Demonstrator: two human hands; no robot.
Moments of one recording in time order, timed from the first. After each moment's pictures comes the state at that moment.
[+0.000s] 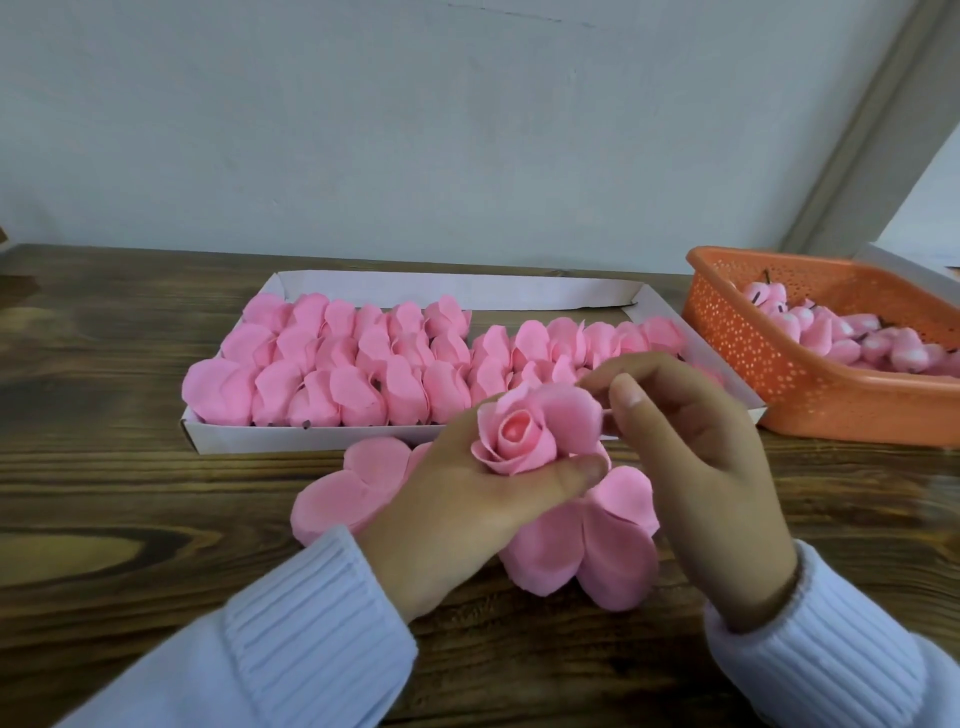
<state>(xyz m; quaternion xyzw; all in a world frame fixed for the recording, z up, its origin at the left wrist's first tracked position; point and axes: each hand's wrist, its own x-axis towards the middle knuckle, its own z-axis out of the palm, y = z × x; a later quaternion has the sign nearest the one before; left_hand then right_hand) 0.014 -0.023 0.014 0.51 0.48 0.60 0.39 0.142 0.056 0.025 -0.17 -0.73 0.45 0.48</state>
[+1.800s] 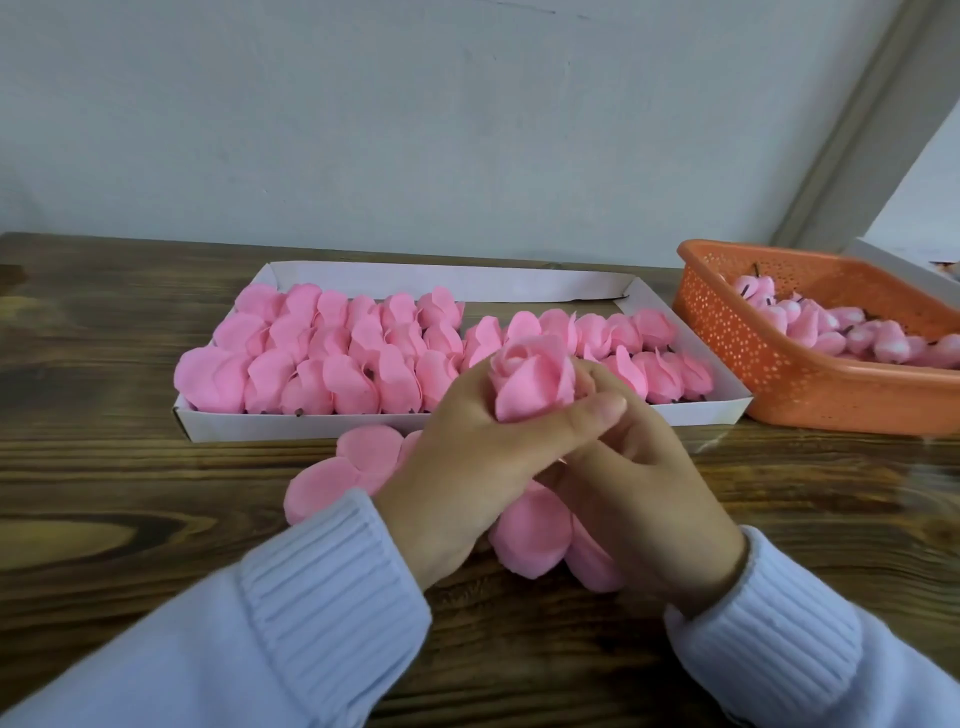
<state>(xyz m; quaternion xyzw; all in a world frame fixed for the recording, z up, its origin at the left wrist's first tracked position) 0.026 -0.016 0.028 0.44 0.43 0.67 0.43 0.129 0.045 0.013 -0.09 -0.59 0.71 0.36</state>
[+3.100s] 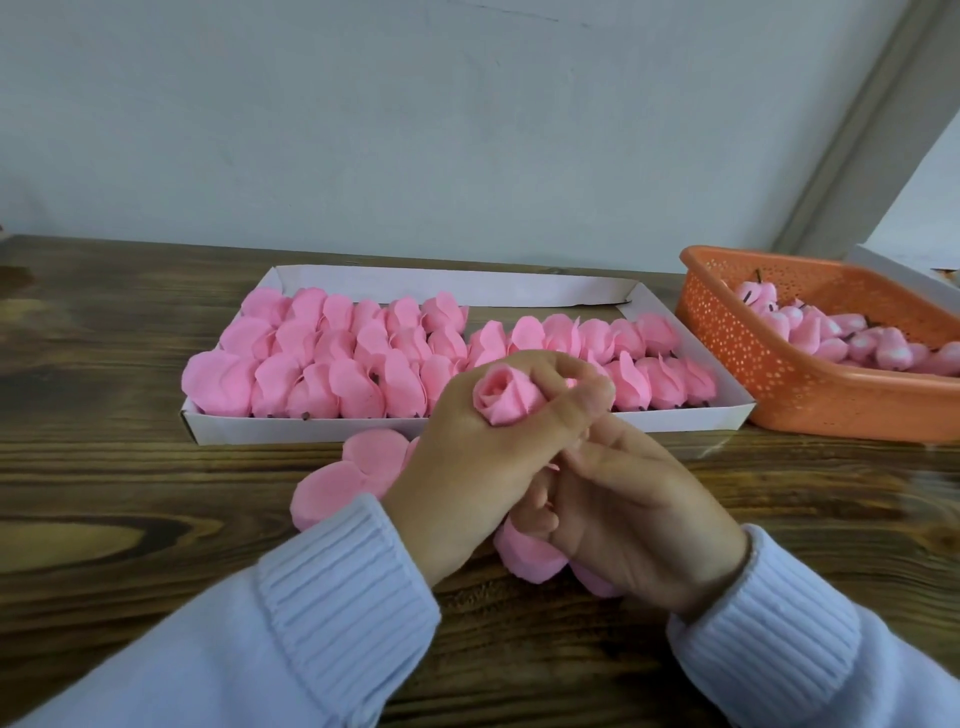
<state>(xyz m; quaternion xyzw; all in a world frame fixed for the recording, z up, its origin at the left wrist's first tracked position) 0.024 -0.019 0.031 0.47 0.45 0.67 0.36 0.132 0.050 0.009 -0.02 -0.46 0.86 0.20</state>
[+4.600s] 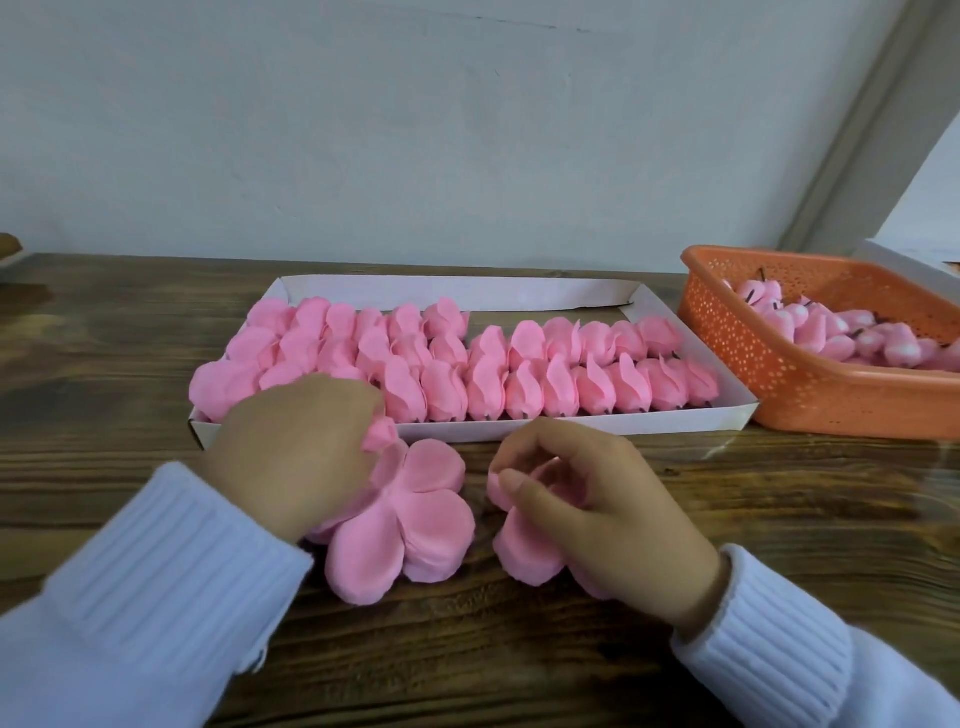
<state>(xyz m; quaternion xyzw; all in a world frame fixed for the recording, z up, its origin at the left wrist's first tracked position) -0.063 -0.043 0.032 0.55 0.83 0.06 -0.06 0.135 0.048 0.008 -0.19 -0.87 0.35 0.28</state>
